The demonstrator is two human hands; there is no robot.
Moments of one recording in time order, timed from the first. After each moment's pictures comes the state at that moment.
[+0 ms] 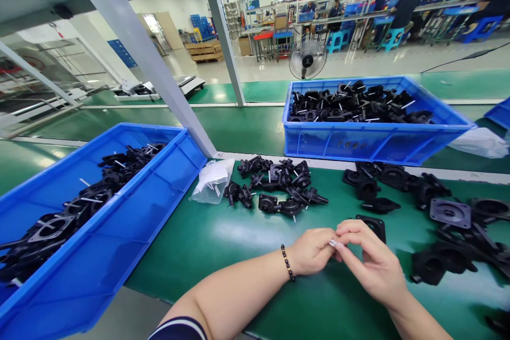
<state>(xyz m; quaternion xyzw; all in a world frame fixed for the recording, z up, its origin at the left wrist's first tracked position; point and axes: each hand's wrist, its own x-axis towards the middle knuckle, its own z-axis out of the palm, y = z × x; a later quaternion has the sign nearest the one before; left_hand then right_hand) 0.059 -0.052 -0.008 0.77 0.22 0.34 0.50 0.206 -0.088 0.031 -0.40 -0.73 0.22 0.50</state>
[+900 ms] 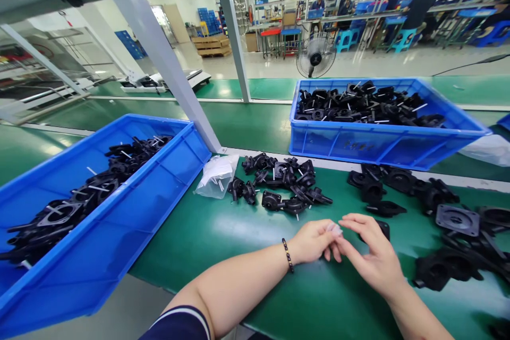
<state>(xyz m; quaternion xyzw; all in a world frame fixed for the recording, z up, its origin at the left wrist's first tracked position) 0.065 -0.043 -0.017 0.50 0.27 0.28 0.77 0.213 -0.077 0.019 -0.46 -0.76 0.10 0.44</state>
